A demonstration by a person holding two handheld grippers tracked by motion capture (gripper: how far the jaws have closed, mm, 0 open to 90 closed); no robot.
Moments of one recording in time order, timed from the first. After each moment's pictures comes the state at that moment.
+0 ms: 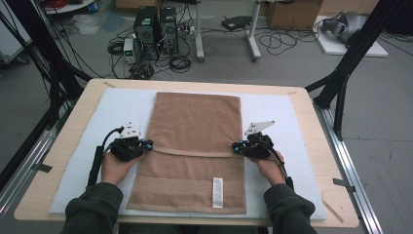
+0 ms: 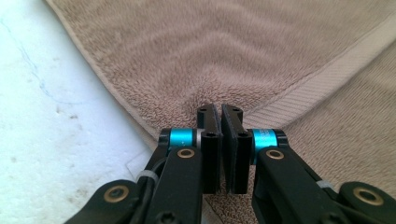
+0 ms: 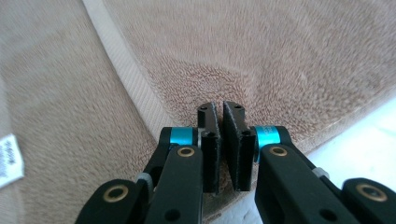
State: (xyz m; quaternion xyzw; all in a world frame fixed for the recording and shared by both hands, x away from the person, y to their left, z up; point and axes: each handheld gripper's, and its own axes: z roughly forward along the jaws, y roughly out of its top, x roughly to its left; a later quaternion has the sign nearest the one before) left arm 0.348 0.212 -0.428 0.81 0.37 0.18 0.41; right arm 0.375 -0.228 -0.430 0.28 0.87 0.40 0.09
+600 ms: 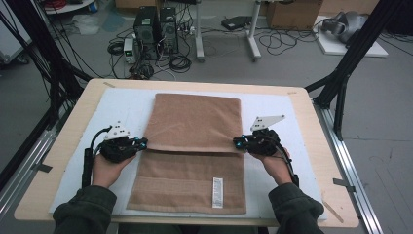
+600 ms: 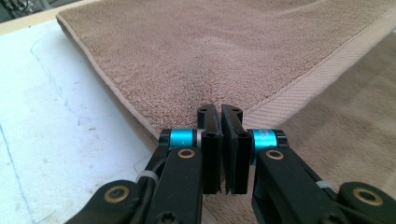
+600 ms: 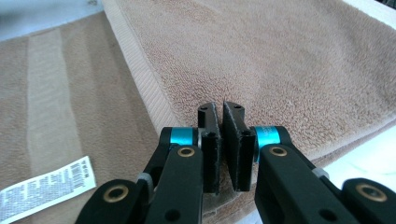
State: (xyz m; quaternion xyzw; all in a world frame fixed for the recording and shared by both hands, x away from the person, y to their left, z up) left arm 0.324 0.223 -0.403 0.80 0.36 0.19 0.45; right arm 0.359 -0.231 -0.385 0.24 0.86 0.44 0.09
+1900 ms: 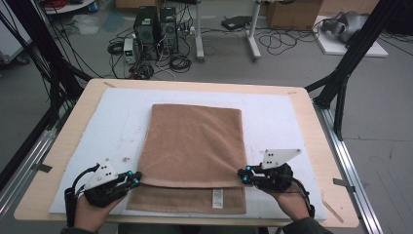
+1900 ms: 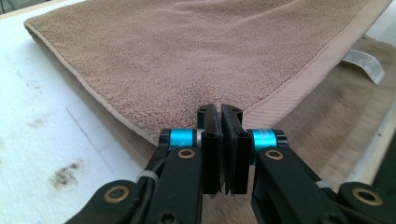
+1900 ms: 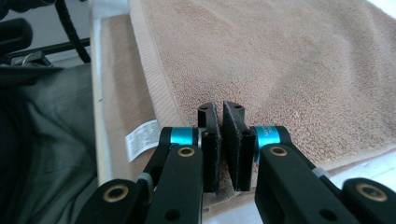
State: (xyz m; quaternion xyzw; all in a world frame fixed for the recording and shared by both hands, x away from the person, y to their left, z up) left arm 0.212 0.225 -0.404 0.80 0.32 0.18 0.47; right arm 0.260 -0.242 -0.380 0.17 0.87 0.45 0.07
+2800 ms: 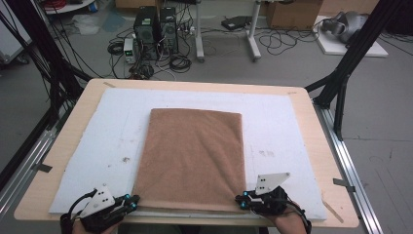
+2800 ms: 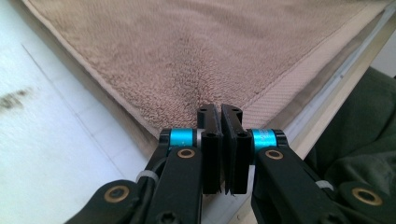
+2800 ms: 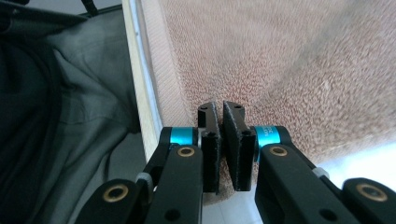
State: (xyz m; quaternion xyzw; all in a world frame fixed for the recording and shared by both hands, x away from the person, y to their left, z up) left arm 0.170 0.230 -0.442 0.81 0.33 0.16 0.46; right arm 0.226 -0.239 -0.434 0.17 0.89 0.42 0.02
